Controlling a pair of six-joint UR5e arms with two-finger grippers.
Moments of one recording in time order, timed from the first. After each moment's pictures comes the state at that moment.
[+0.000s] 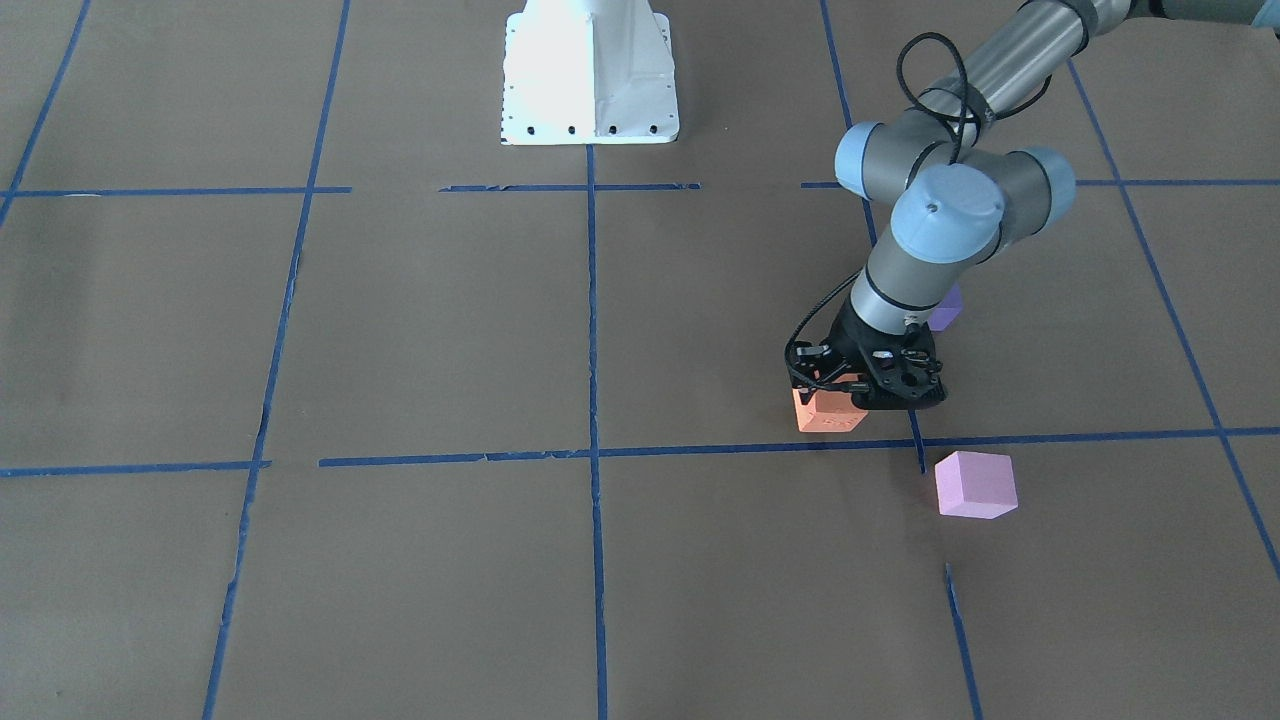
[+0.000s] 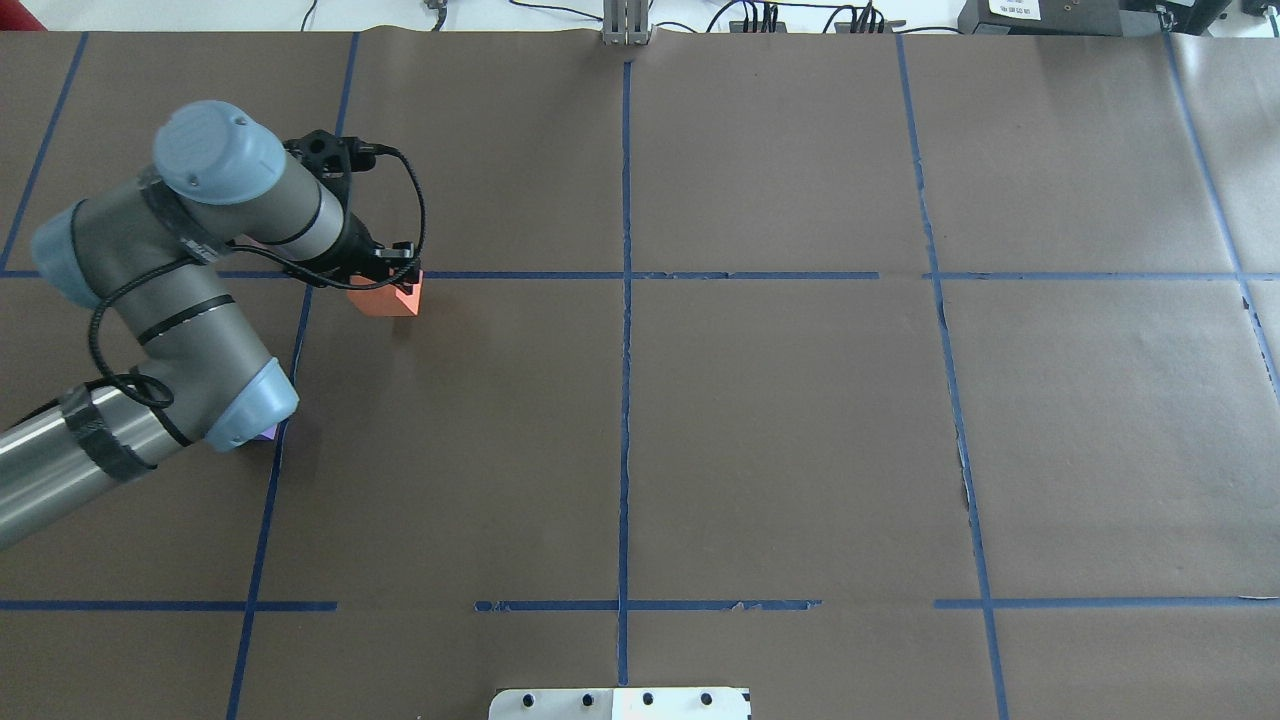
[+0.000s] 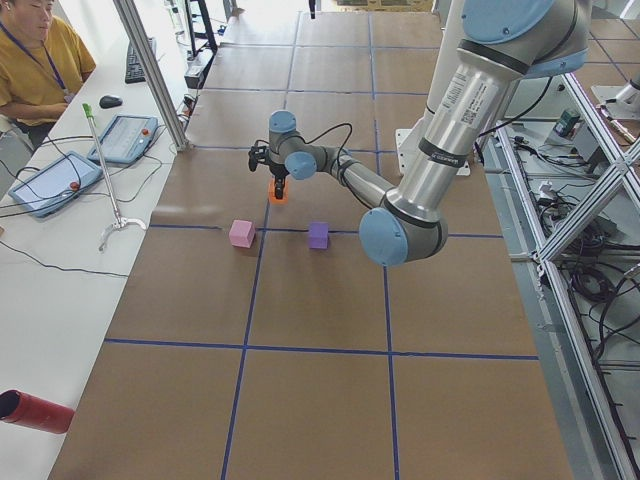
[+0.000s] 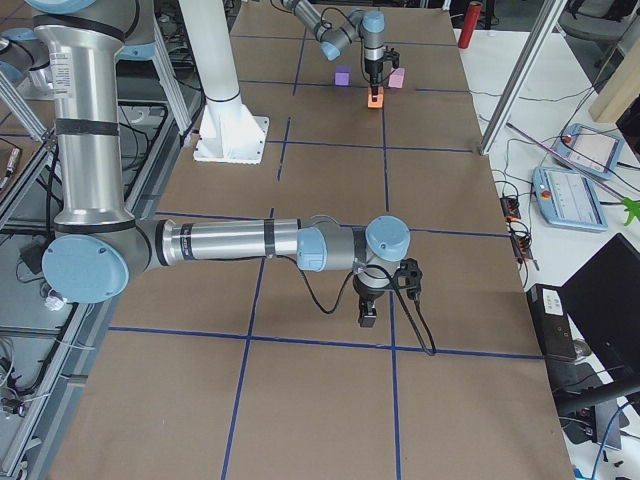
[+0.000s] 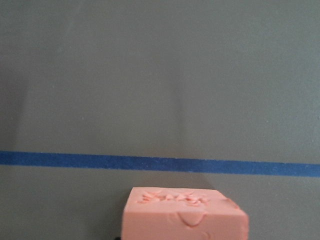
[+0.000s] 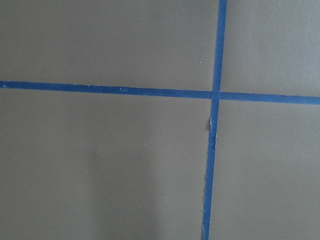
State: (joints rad) left arm -0.80 -2.02 -1.56 -1.92 -2.03 -1.02; right arm 1.46 -1.56 1.64 -1.61 2.38 0.06
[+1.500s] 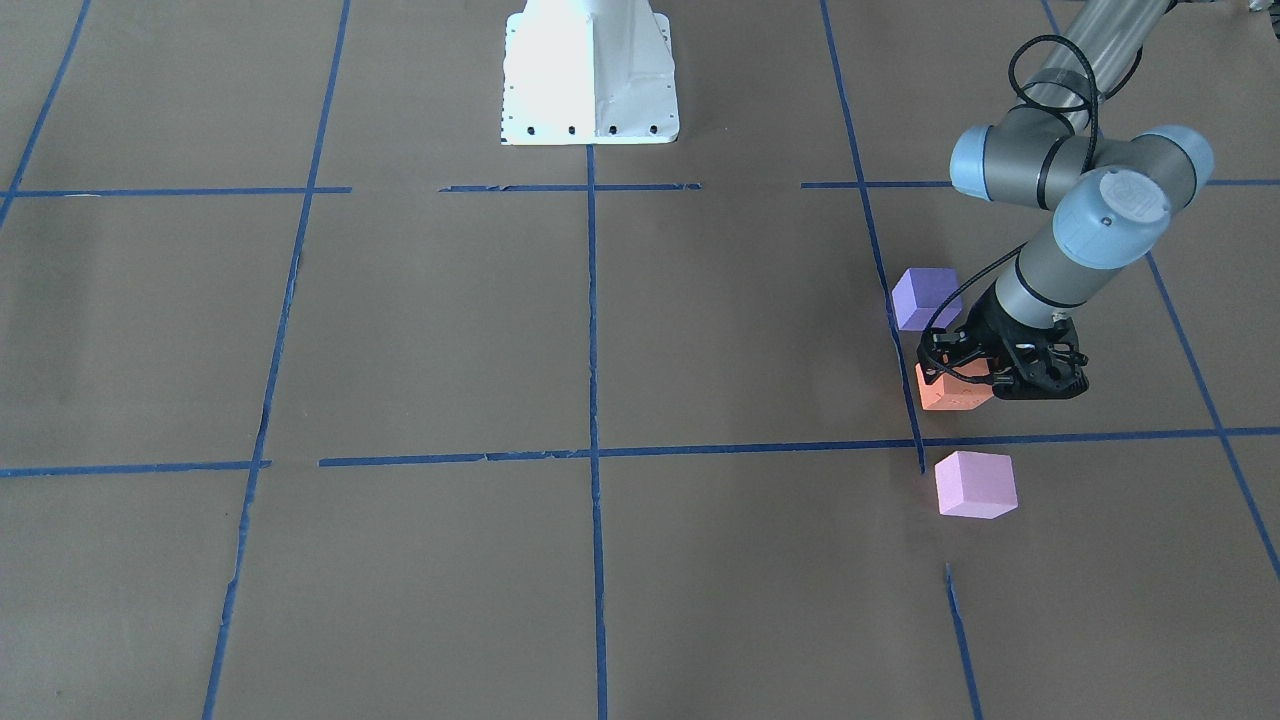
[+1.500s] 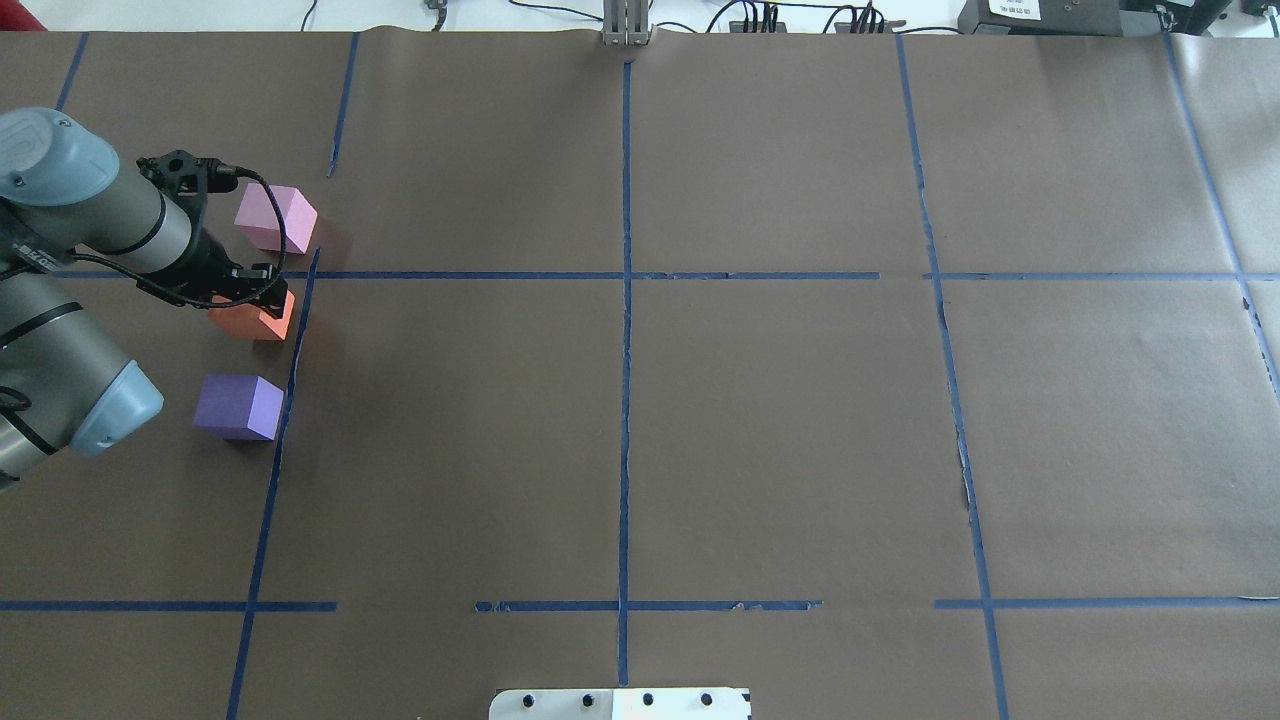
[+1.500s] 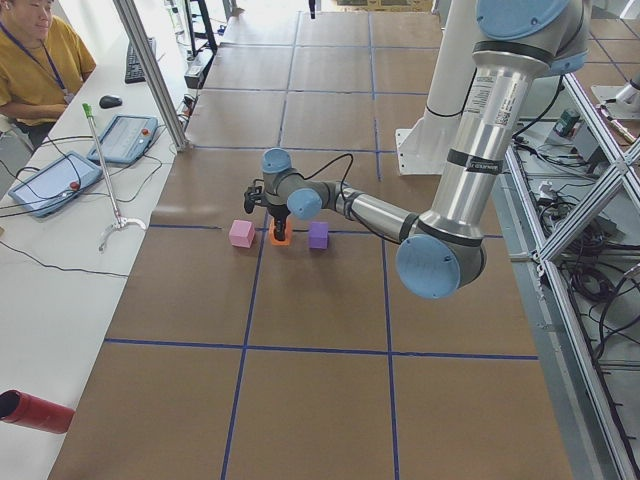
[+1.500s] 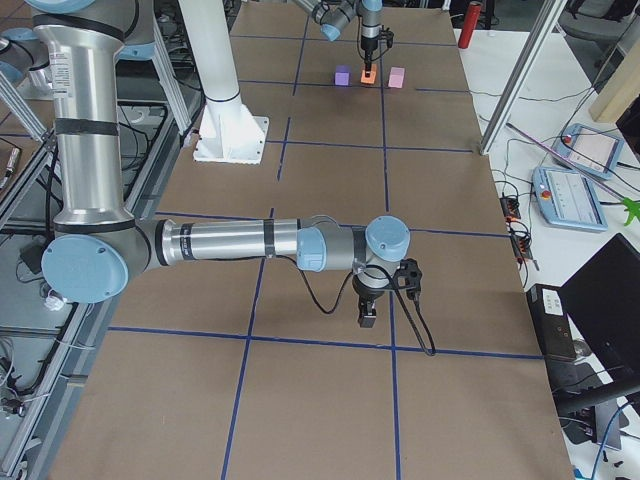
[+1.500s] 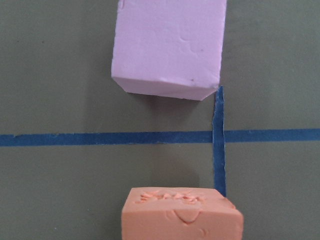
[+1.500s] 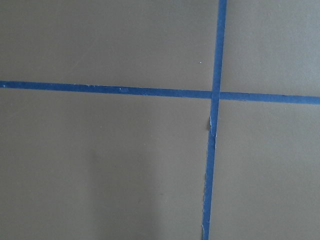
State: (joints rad) left arm -0.89 -1.85 -1.57 -1.92 -2.12 -0.88; right arm 1.46 -1.56 1.64 -1.61 2.38 0.06
